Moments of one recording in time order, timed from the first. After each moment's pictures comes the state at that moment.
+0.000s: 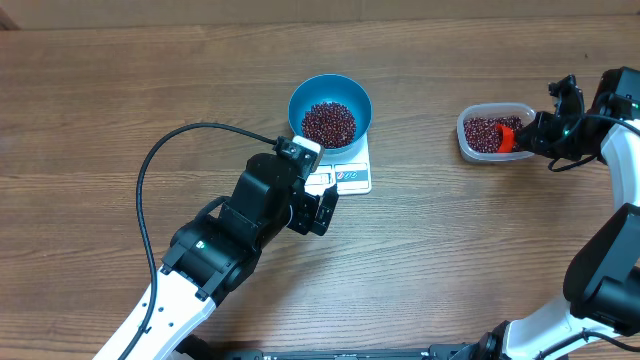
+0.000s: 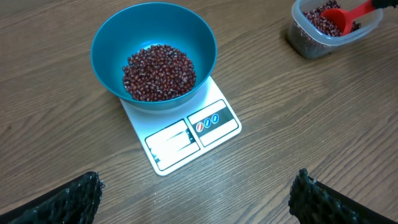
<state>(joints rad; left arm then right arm) -0.62 1.11 0.98 -0.57 -0.06 -0.15 -0.40 1.84 1.42 -0.87 -0.44 -0.17</state>
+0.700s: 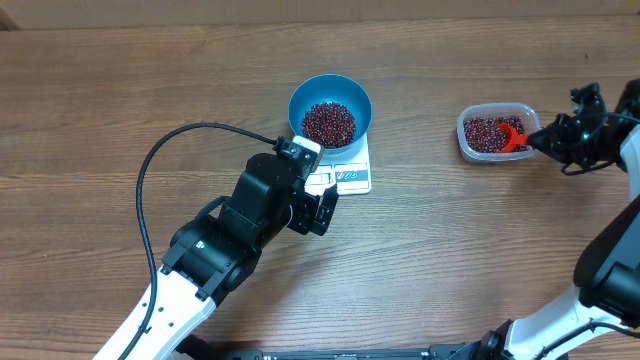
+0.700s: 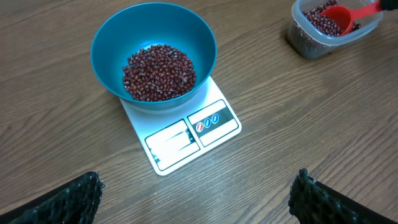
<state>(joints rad) -0.62 1.11 0.98 -0.57 -0.06 -0.15 -0.51 1.91 1.45 -0.88 -0.52 -0.12</state>
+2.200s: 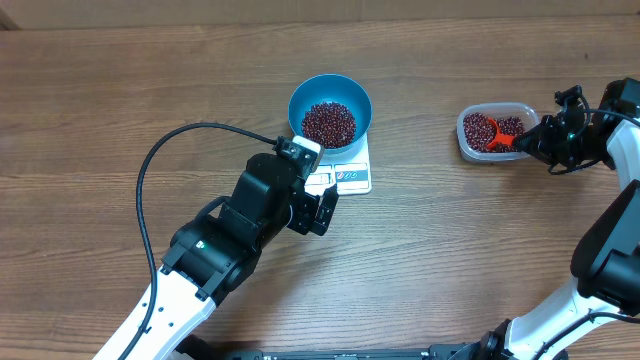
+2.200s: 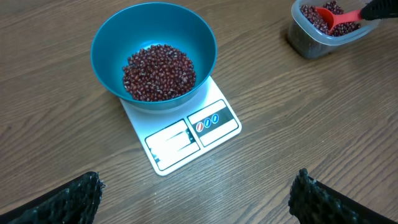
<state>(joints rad) -0.62 1.11 0.98 -0.57 -0.06 -0.15 -0.46 1.96 1.45 -0.88 -0.55 -0.11</state>
